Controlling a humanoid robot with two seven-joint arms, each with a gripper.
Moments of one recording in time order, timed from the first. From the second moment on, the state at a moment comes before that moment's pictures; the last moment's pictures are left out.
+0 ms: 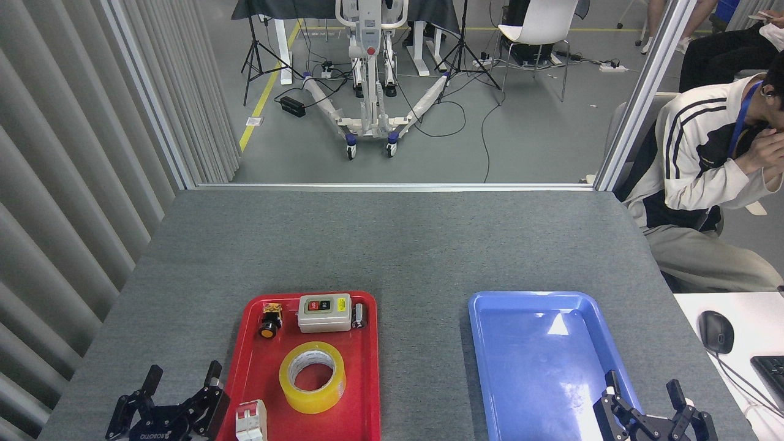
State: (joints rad) left arm 0.22 0.13 0.11 -1.71 -1.21 -0.12 0.12; right arm 0.25 -0.17 -0.12 -1.60 1.20 -0.02 -0.20
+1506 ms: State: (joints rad) left arm 0.09 0.15 0.02 -1.68 -1.21 -0.11 -0.06; right arm 0.25 -0.16 -0.16 -1.60 1.21 -0.02 -0.20
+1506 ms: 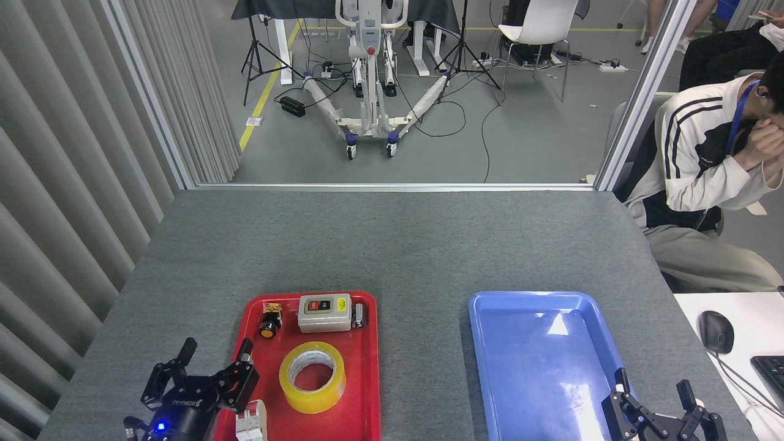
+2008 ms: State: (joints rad) left arm -0.17 0.17 -0.04 -1.62 -1.18 -0.11 -0.90; right arm 0.25 -0.16 -0.23 -1.60 1.21 -0.06 -0.21
